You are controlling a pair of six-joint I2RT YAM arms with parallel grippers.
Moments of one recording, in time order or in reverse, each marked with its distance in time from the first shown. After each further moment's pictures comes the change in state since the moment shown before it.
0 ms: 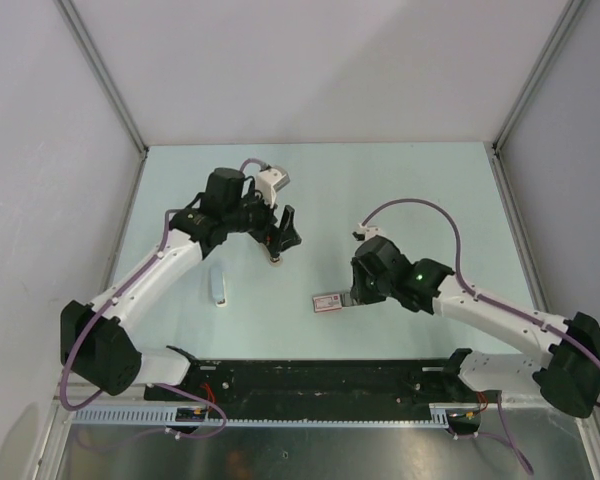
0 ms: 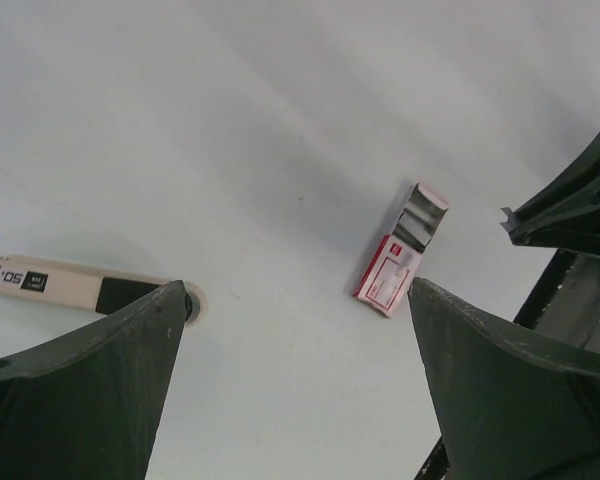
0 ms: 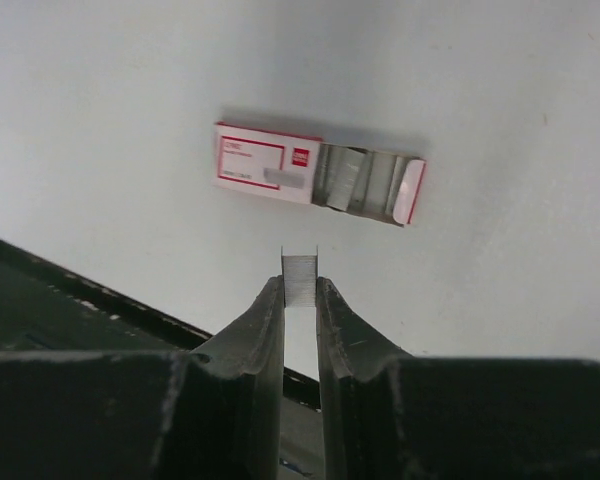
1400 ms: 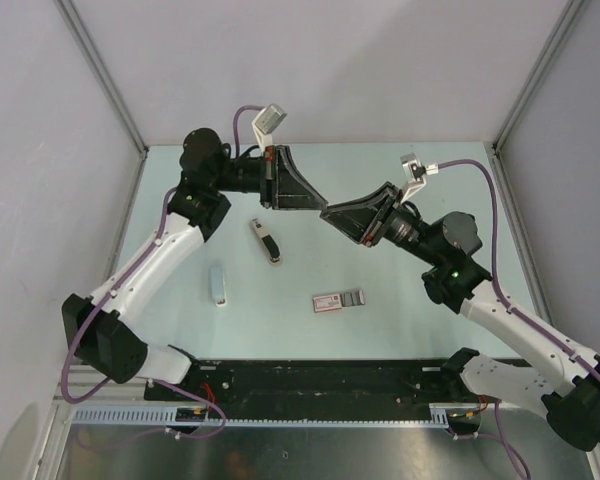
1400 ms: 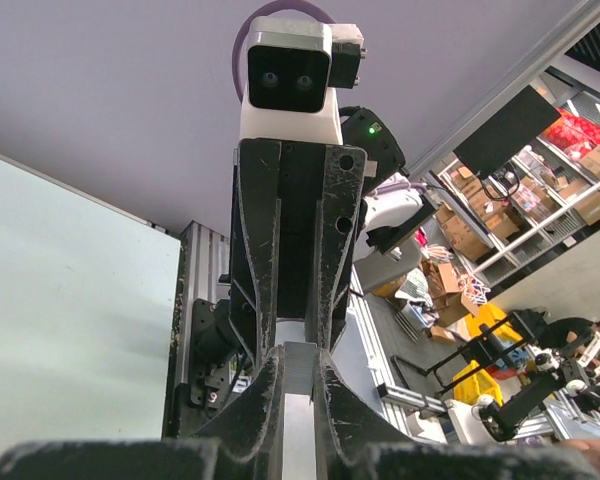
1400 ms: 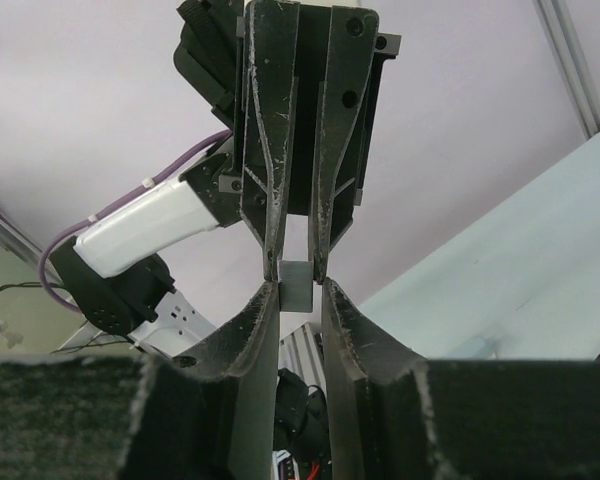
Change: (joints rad) left arm -0.019 0.076 0.214 0.710 0.759 -0.967; right arm -0.199 -0.143 -0.007 1.141 -0.552 0.223
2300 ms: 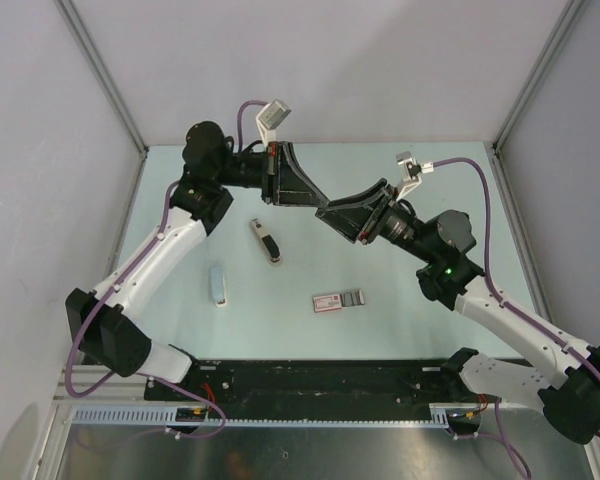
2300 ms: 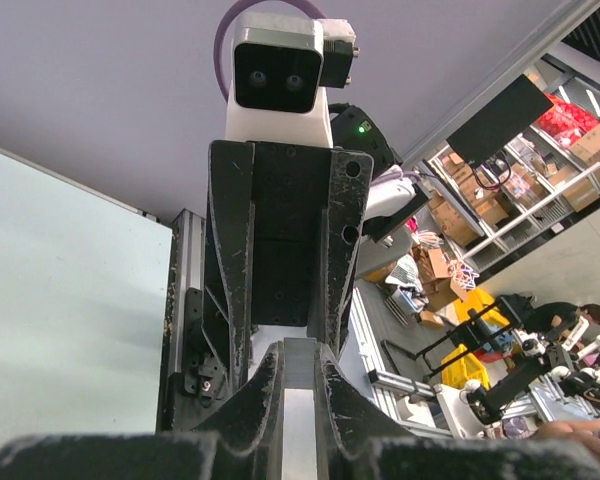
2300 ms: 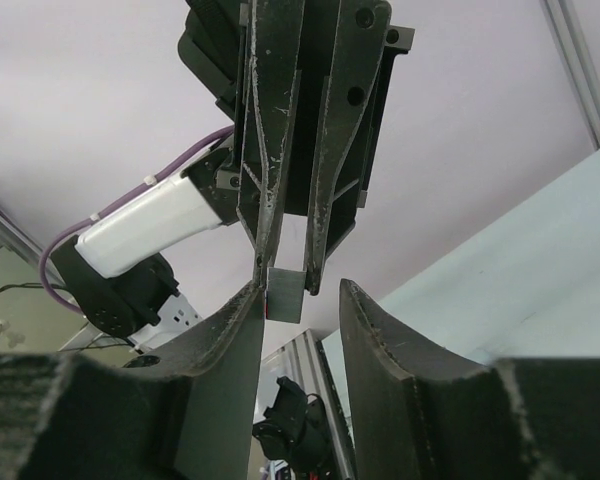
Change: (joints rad) left arm 0.001 0.031 0.048 -0.023 0.027 -0.010; right arm 0.010 0.044 0.000 0.067 -0.006 0.005
